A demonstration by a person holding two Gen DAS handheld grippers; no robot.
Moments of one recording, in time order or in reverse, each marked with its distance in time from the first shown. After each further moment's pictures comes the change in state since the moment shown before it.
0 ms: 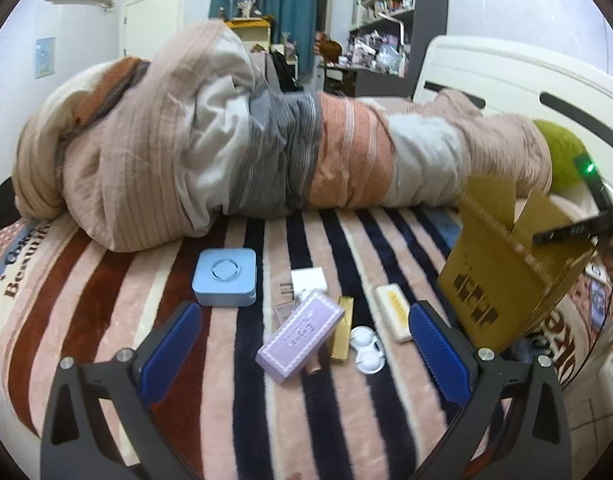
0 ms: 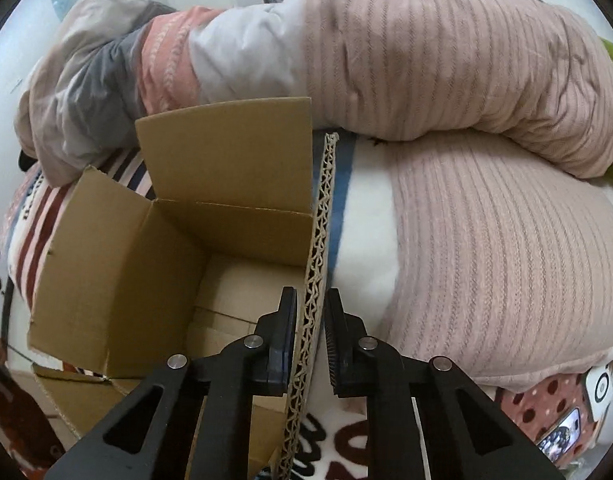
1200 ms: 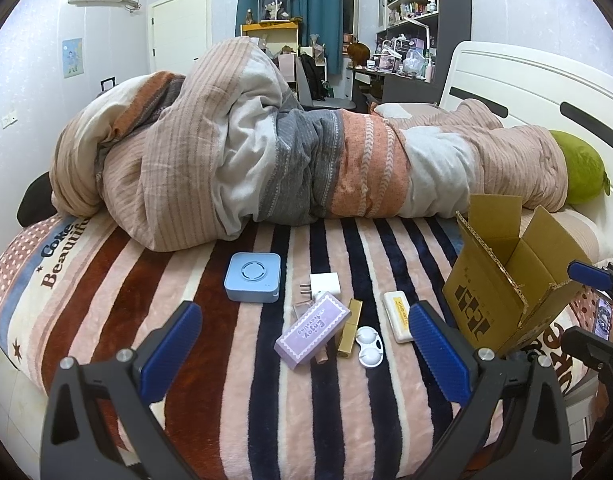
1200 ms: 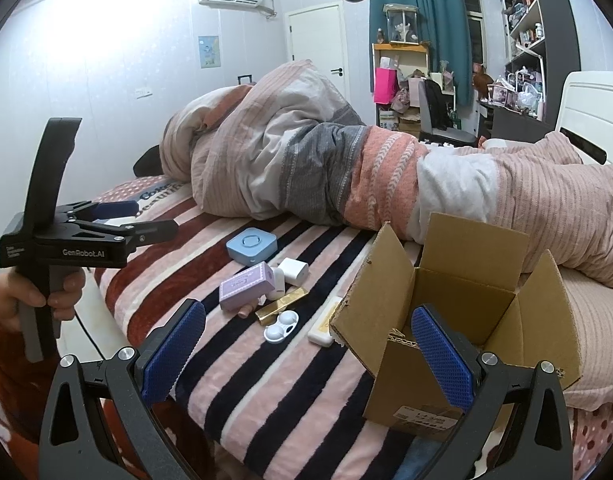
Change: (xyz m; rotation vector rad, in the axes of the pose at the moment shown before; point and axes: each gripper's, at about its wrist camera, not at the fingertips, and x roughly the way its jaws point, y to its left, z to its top) left arm -0.057 -0.017 0.016 -0.043 -0.011 0.127; right arm -0.079 0.180 -0.104 -0.303 -0.497 0.200
